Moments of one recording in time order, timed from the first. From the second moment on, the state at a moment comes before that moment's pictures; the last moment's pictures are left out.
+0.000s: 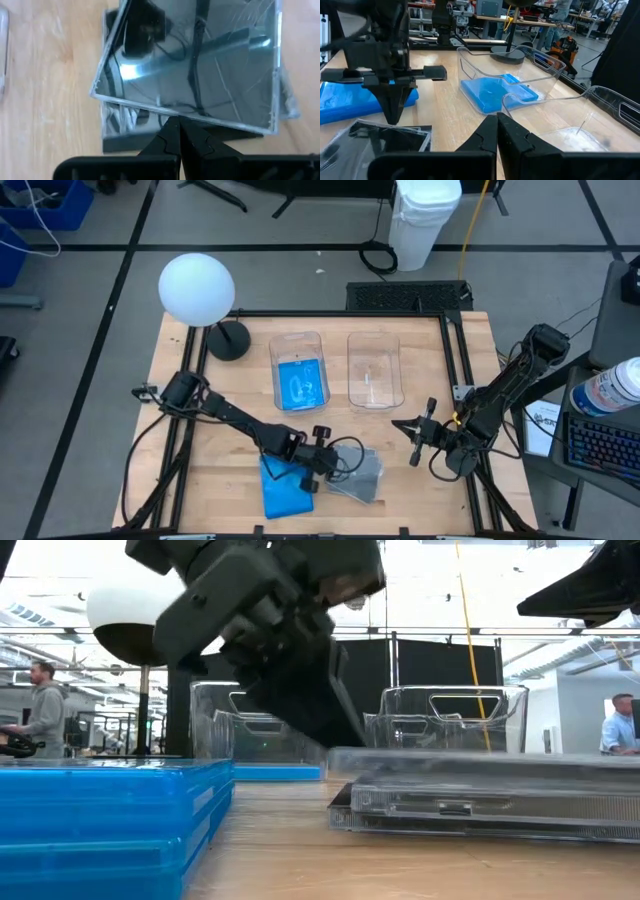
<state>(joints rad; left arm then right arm) -0.39 2.04 1.32 -0.17 -0.16 -0.04 0.89 1.12 0.42 0.08 1.20 0.48</state>
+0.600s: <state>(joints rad) -0.39 2.04 1.33 -0.17 -0.16 -0.01 0.89 1.12 0.42 0.08 1.20 0.48</state>
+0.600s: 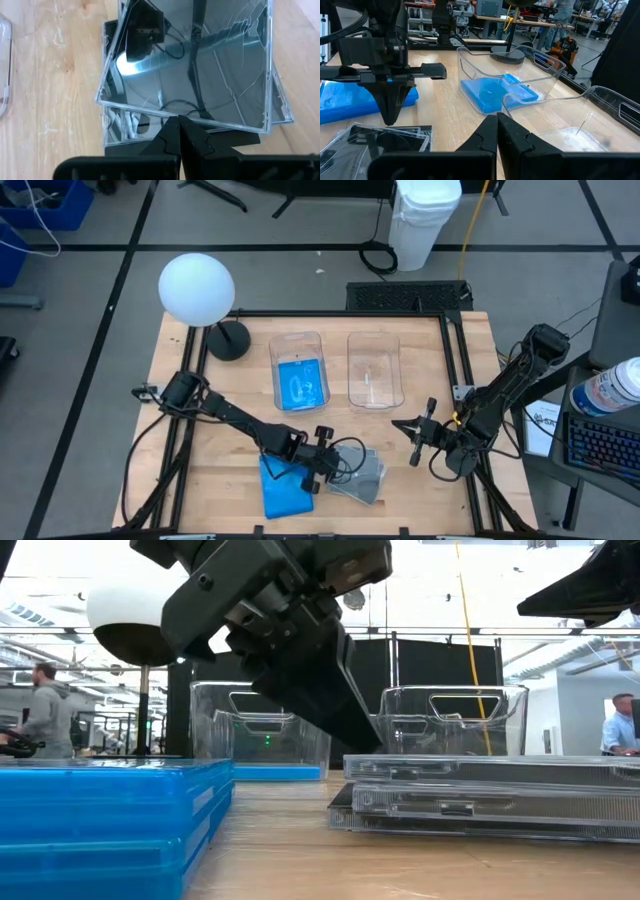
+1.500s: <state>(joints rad) -0.36 2.08 1.33 -0.13 -0.16 -0.01 0.89 1.12 0.42 0.09 1.20 0.48</state>
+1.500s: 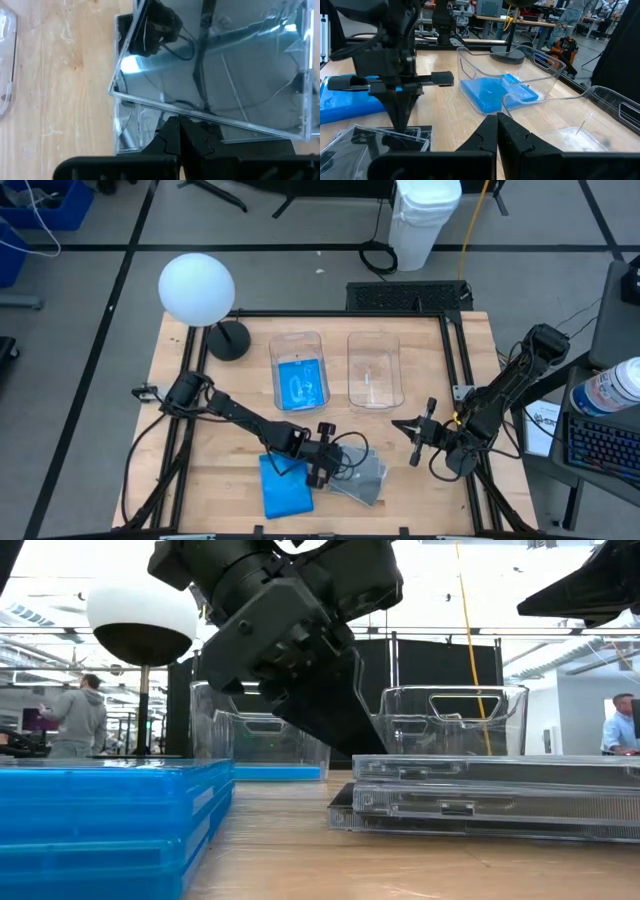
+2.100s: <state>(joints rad) -0.34 2.08 1.33 -0.08 -0.11 0.02 0.89 1.12 0.42 0.09 1.20 0.47</state>
